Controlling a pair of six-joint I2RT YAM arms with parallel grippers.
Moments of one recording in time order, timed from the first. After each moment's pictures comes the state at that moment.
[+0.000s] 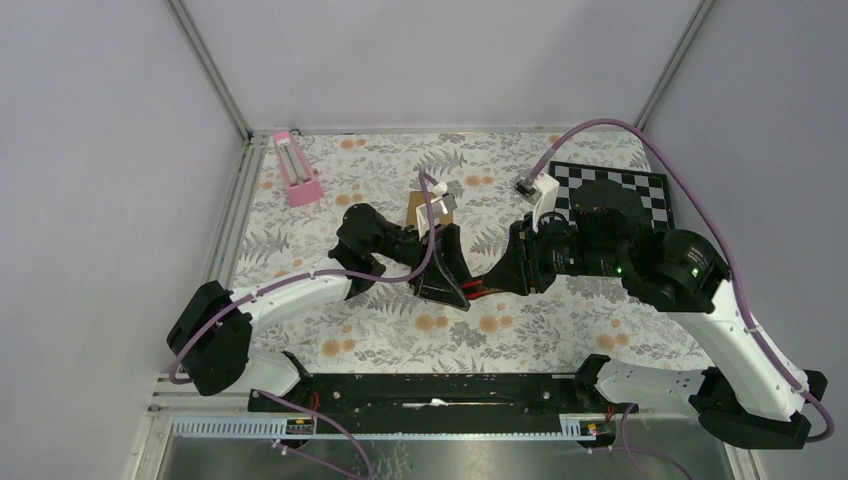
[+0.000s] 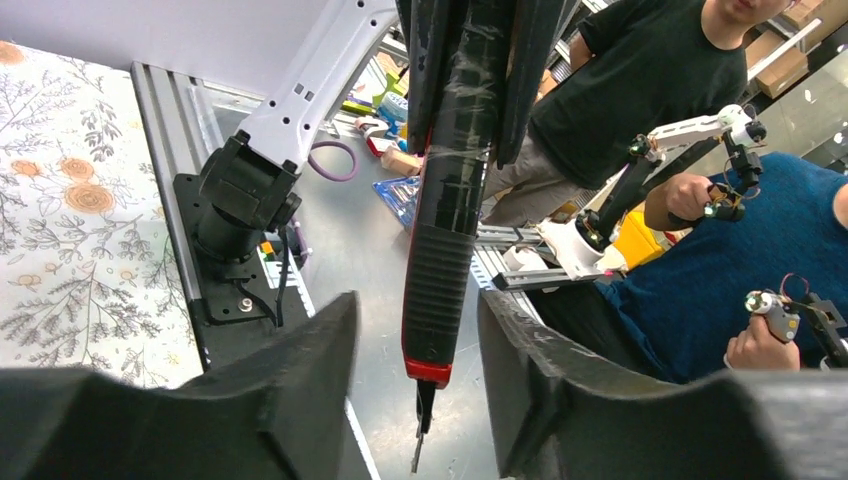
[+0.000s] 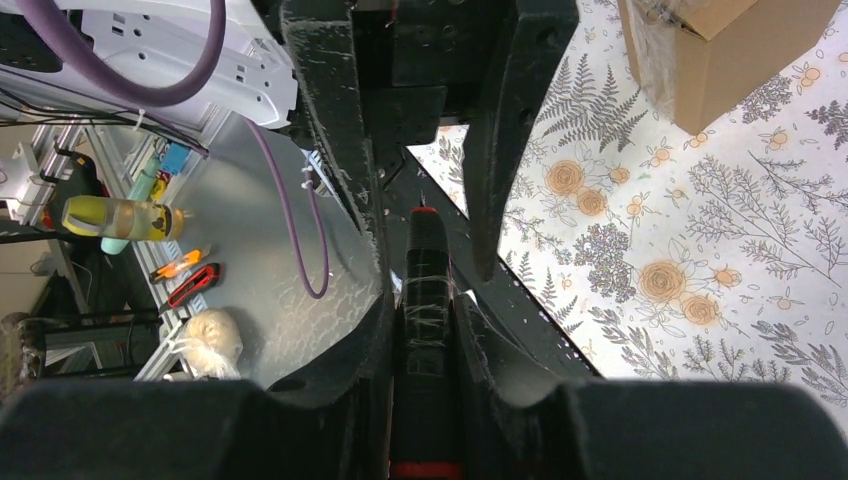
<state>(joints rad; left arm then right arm) -0.80 1.39 0.87 0.92 1.25 -0.99 0.88 1.05 1.61 -1.12 -0.27 0.43</state>
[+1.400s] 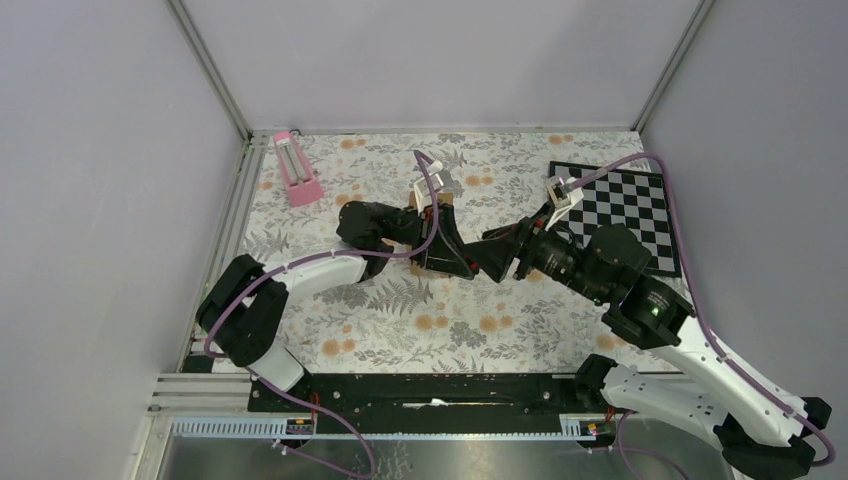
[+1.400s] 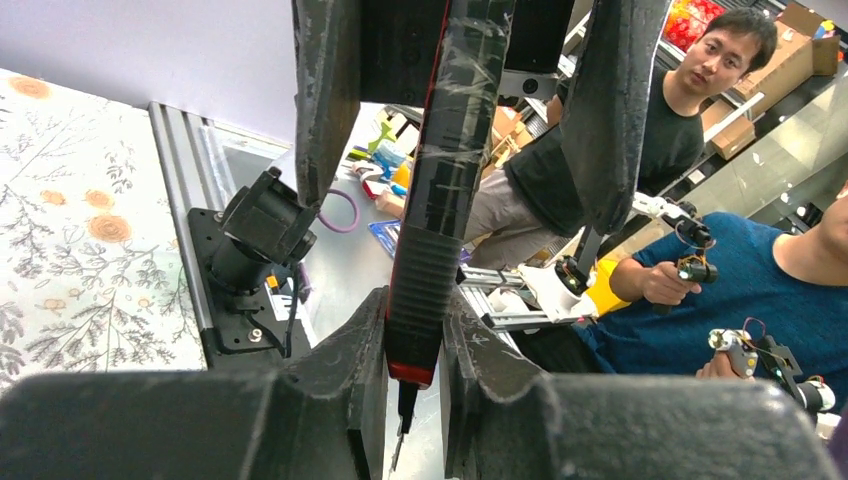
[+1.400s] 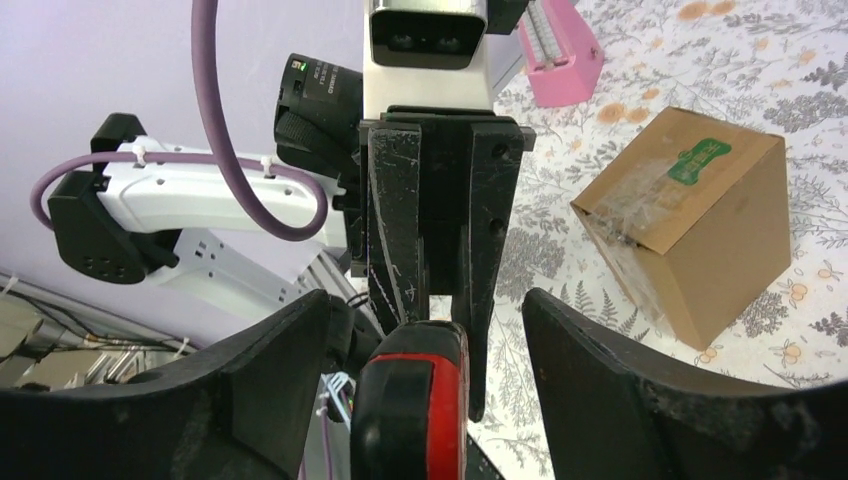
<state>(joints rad) -0.72 1.58 0.92 1.36 1.25 -1.36 0.88 0.78 1.04 -0.32 -0.07 0.58</state>
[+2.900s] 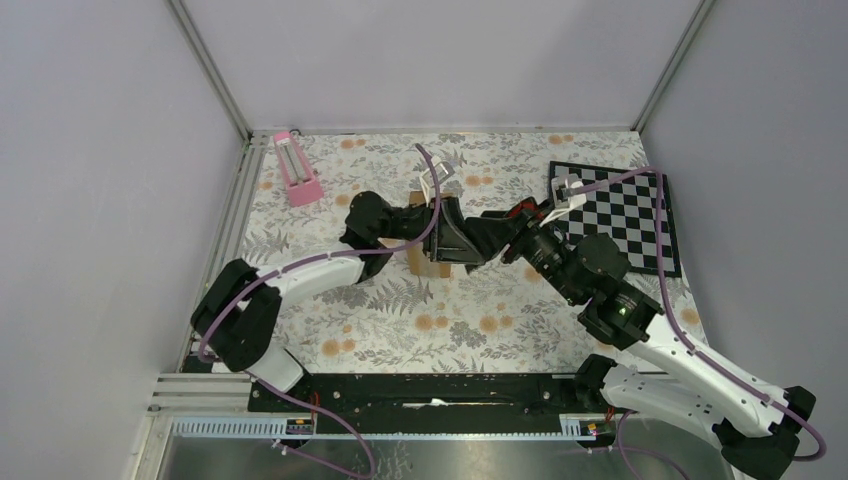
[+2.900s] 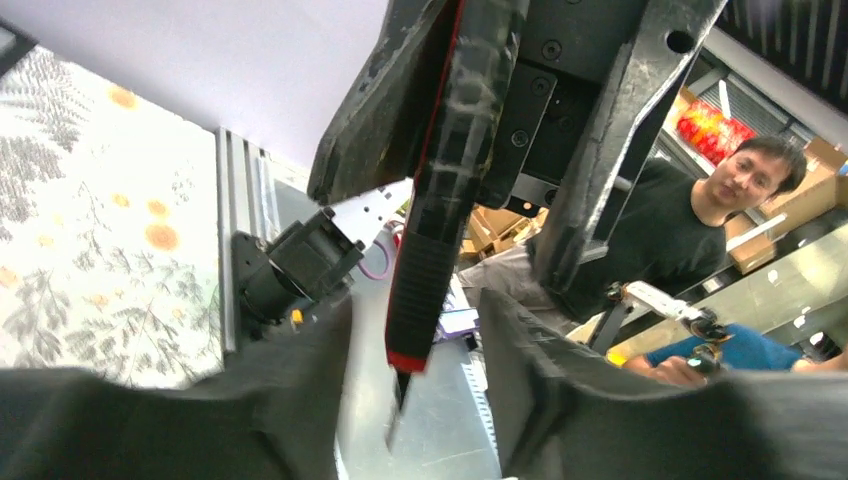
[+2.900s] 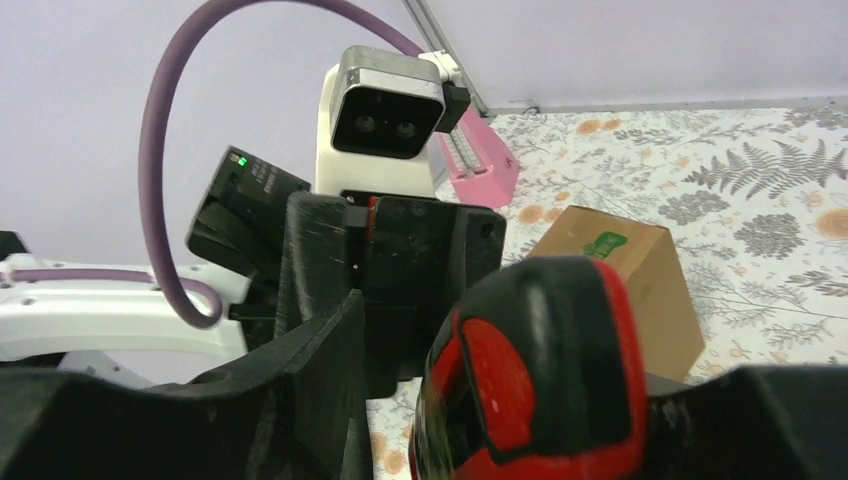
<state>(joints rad) -0.73 1.57 0.93 1.11 1.06 -1.23 0.88 0.78 0.82 0.07 0.17 0.54</state>
